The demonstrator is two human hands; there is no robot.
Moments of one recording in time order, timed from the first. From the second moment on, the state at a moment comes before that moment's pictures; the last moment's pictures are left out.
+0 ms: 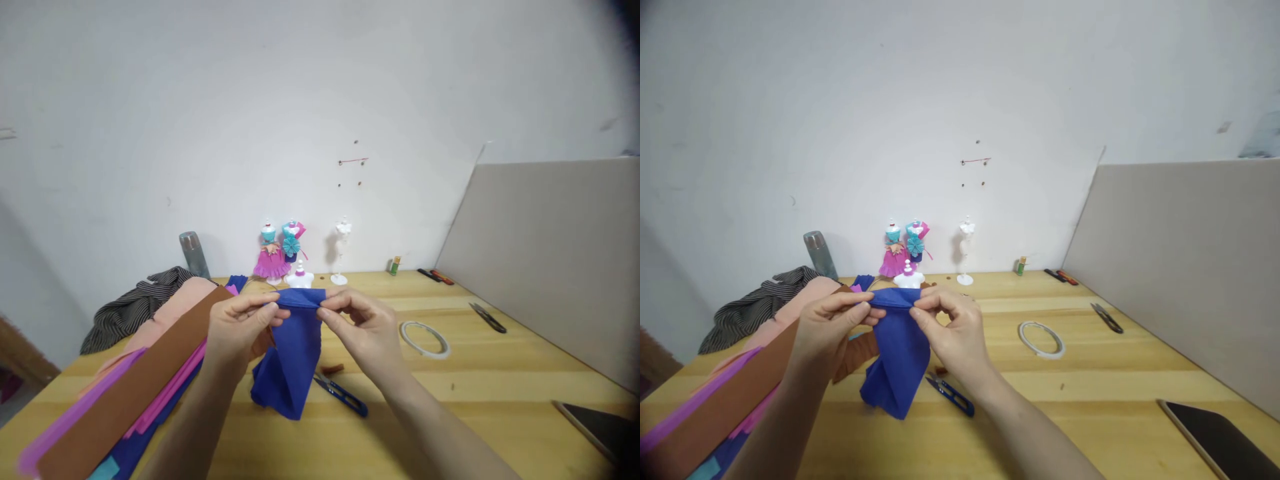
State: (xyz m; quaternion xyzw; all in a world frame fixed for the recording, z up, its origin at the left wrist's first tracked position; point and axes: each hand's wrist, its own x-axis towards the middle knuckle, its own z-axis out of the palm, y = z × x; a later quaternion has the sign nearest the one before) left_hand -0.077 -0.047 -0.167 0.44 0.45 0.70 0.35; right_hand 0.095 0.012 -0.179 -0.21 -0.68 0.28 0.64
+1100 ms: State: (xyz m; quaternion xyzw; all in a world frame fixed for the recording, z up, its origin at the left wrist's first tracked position) left_hand -0.048 -0.053 -0.166 0.37 0.47 0.75 0.29; right_hand 0.098 0.012 -0.175 -0.23 -0.62 0.39 0.64
